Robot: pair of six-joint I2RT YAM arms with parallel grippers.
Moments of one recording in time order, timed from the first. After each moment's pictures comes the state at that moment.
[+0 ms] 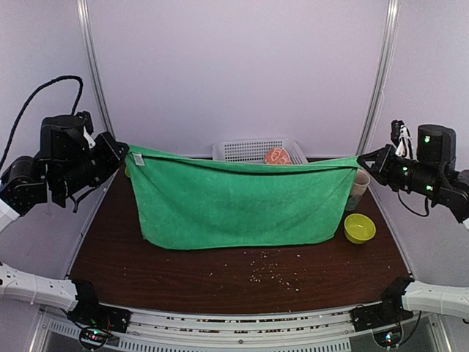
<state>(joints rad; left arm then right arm) -0.94 0.94 1.26 -0.68 -0.69 -0.96 0.52 0.80 1.14 -0.69 0.09 0.75</state>
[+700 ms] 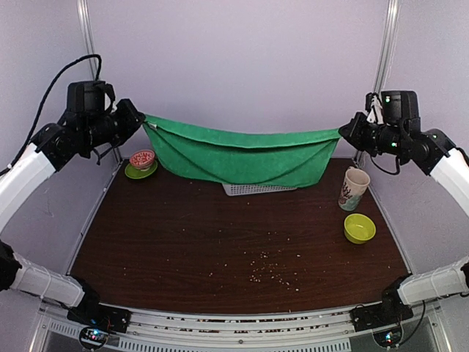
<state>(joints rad) -0.54 1.23 1.44 -0.48 -0.26 -0.81 0.43 1.16 1.37 -0.58 0.11 0.67</state>
